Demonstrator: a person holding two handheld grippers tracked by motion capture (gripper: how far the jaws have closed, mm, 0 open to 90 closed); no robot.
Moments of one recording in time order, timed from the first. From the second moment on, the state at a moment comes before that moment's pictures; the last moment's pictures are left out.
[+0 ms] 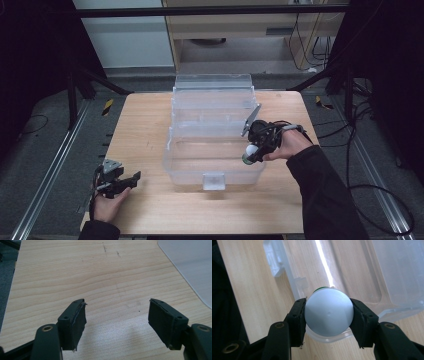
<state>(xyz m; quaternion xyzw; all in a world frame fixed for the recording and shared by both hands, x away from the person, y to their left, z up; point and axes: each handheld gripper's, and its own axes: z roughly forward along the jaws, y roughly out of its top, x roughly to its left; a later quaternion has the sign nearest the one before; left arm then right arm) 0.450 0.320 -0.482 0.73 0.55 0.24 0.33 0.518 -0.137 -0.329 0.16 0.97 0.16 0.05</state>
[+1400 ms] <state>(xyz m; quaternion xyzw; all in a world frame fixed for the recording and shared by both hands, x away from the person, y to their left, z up) 0.450 0.321 -0.483 0.73 0.55 0.24 0.33 0.536 -0.149 -0.398 0.15 0.98 0.13 0.02</state>
